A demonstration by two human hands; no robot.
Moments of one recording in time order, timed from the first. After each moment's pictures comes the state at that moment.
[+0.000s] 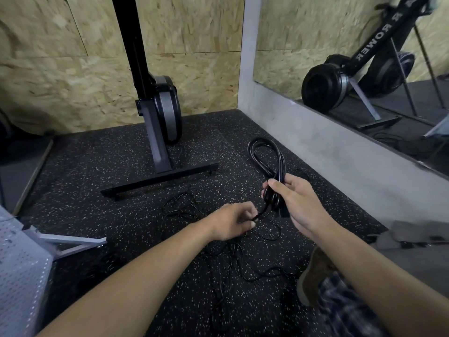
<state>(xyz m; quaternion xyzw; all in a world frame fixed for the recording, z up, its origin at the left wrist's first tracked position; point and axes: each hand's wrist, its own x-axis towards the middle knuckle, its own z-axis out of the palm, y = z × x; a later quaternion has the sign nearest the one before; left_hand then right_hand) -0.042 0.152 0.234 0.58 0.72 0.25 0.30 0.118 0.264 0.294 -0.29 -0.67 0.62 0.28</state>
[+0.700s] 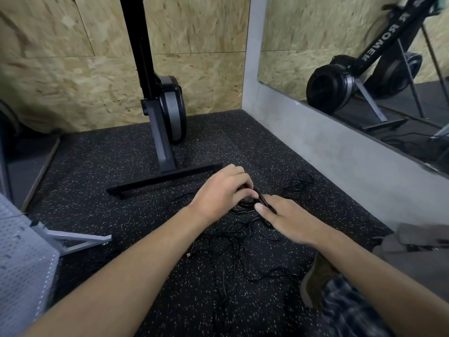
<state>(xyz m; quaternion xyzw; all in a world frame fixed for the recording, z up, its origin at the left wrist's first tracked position) -0.063 0.146 0.281 0.66 0.67 0.34 -0.08 0.121 0.257 0.282 -0.20 -0.93 0.30 0.03</state>
